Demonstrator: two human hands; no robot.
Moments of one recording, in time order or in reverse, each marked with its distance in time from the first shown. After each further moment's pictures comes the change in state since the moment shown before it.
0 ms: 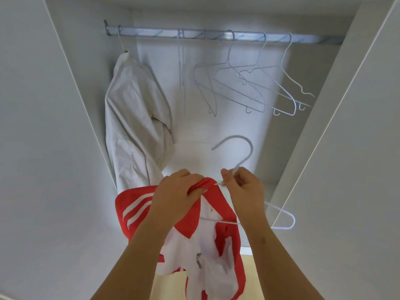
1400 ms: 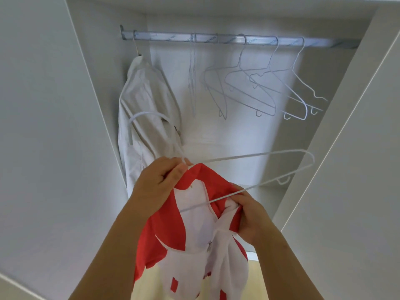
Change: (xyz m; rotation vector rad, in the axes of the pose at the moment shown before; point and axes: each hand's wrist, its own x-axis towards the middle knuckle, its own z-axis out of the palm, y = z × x) left_hand -0.010 -0.018 -0.047 -0.340 0.152 -0.152; right_hand -0.002 0.032 -0.002 0.733 -0.291 0.743
